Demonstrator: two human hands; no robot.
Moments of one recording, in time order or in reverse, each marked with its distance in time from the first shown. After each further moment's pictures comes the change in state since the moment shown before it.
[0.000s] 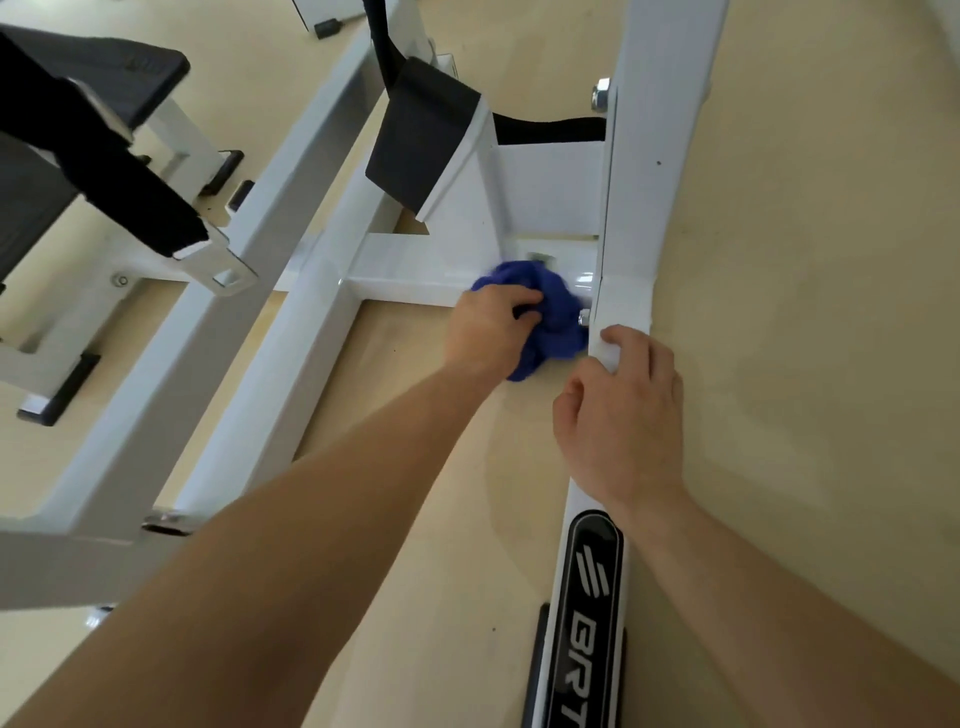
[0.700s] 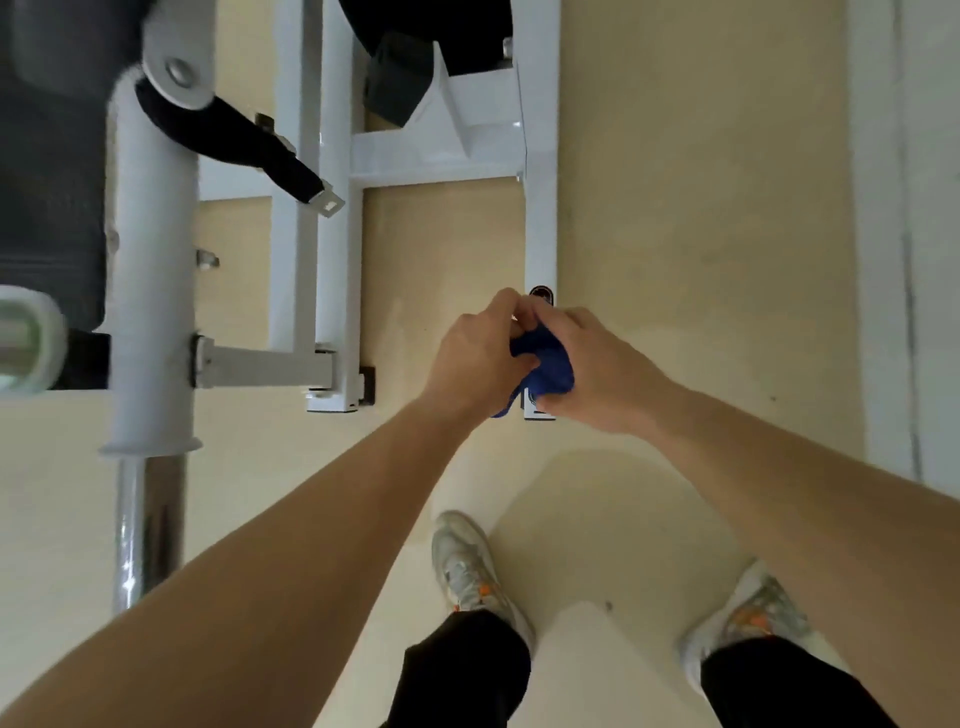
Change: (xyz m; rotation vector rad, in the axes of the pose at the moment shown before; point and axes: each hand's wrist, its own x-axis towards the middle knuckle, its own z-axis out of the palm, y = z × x) left_hand -0.283 0.152 -0.237 -0.090 -0.519 -0.120; right_hand -0.124 -0.104 -0.301 0.375 -0.849 0.177
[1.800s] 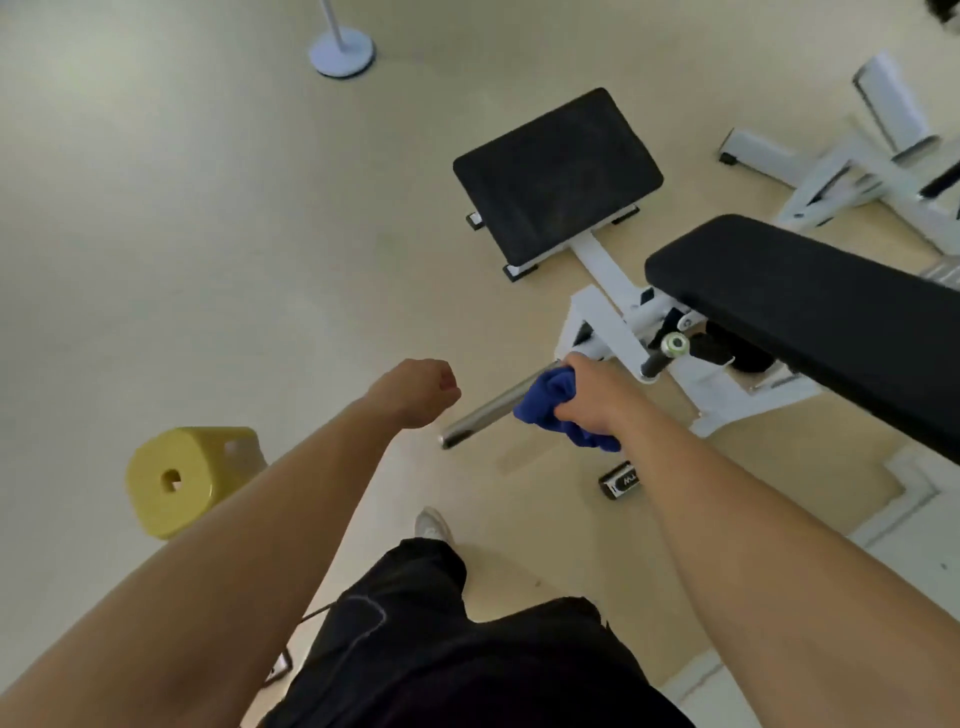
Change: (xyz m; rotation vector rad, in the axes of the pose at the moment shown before) left_hand -0.642 -0.012 -0.353 -0.222 0.271 -0.668; right_hand -0.341 -0.598 -0.032 -0.597 -0.518 -0.176
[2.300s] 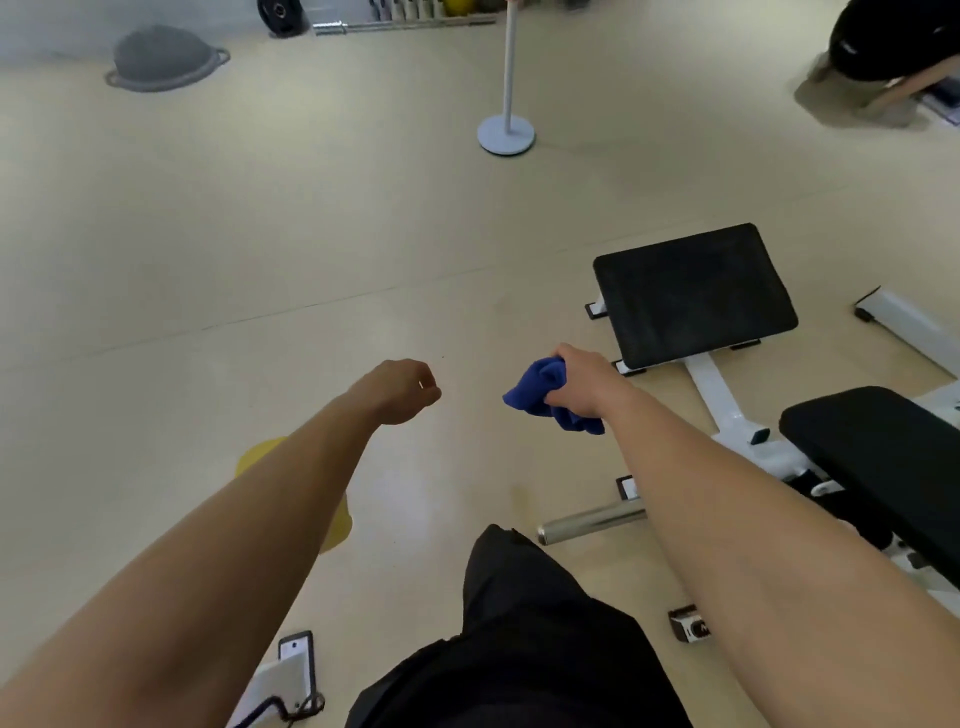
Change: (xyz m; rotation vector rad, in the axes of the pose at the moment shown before) left_hand -0.038 -0.247 -0.174 -0.155 0.175 -0.214; right_hand 0.059 -0.323 0.028 -0.021 -0.162 -0.225
